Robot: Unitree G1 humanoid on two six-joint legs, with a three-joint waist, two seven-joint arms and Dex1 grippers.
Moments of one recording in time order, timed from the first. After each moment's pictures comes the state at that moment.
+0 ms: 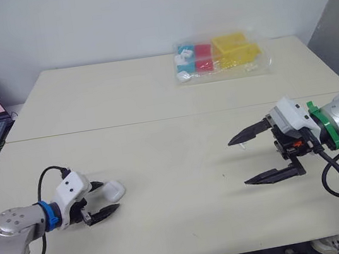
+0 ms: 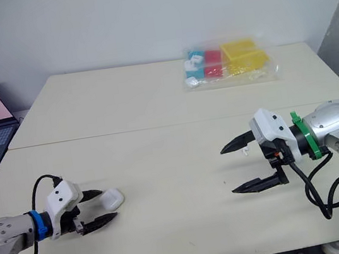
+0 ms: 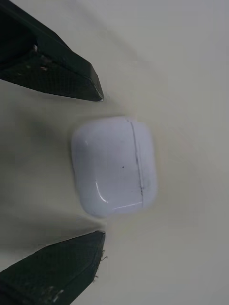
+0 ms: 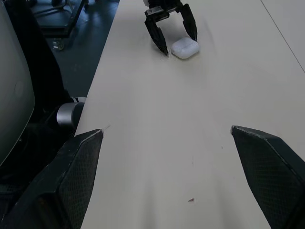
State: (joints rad) left arm 0.07 0.92 0.19 -0.05 -0.27 0.30 -1.07; right arm -0.48 -1.01 0.06 -0.45 0.66 0.60 1.31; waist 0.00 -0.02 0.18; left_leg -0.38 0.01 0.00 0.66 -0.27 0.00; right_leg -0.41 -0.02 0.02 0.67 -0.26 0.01
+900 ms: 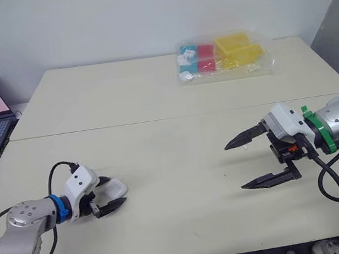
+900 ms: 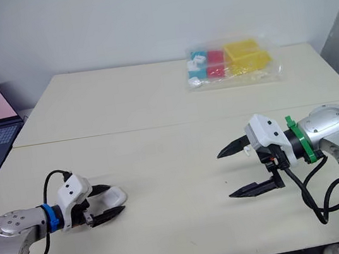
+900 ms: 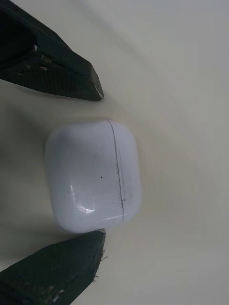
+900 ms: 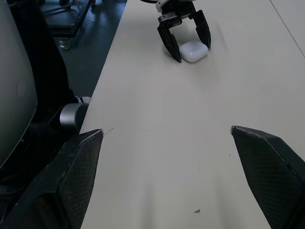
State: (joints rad) left arm -0.01 0.88 0.14 -0.01 -0.26 0.31 -1.05; right arm -0.47 -0.98 0.08 -0.47 0.65 0.60 1.31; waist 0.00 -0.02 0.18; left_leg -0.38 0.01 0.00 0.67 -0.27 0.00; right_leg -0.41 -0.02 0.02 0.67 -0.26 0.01
